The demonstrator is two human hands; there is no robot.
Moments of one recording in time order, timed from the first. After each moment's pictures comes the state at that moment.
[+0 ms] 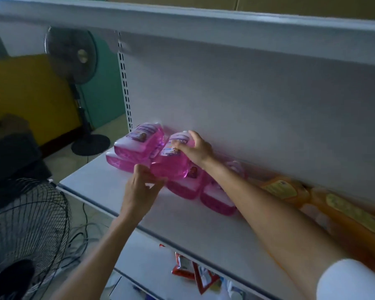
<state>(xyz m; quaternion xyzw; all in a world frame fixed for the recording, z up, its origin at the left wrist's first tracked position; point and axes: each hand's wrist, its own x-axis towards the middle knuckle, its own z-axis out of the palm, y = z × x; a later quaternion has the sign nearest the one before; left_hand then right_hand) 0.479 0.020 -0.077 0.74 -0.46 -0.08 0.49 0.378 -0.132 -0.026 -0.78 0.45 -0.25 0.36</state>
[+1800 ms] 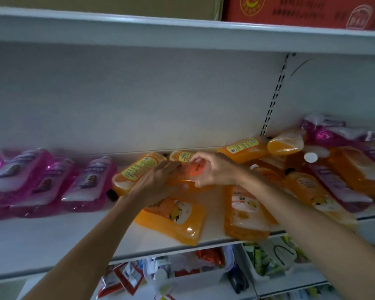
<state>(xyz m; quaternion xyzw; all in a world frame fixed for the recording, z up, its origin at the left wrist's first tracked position) 0.210 -0.048 -0.043 0.49 -0.84 -0.14 0.17 0.007 -0.042 -0.003 -0.78 0.54 -0.17 0.26</state>
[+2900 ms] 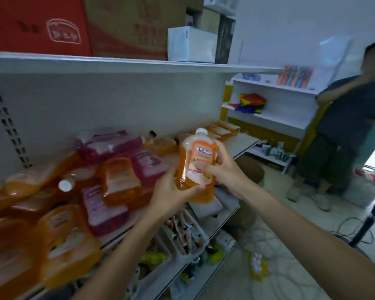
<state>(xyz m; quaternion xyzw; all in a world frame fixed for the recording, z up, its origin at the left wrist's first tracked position) -0.310 0.102 -0.008 0.20 -0.77 -0.51 0.32 -0.448 0.185 0.028 -0.42 0.64 -0.59 0.26</state>
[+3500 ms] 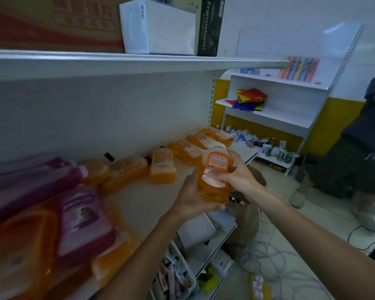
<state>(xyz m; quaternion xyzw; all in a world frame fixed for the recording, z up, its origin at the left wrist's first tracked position) -0.551 0.046 -0.040 0.12 -0.80 -0.54 0.23 -0.677 0.134 -0.003 -0.32 0.74 -0.56 0.21</state>
